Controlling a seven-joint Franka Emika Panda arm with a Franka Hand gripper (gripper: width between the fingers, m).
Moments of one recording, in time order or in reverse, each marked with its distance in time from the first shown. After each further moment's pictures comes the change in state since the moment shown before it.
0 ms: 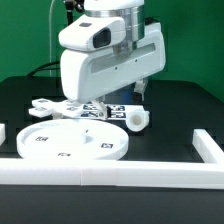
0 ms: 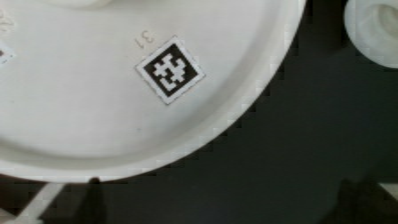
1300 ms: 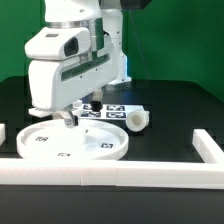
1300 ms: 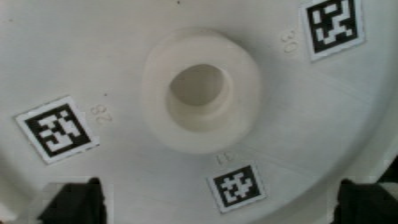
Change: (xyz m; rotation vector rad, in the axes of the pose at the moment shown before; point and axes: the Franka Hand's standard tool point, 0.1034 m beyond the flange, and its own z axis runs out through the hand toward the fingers) arm -0.054 0.037 0.016 -0.054 0.023 -0.294
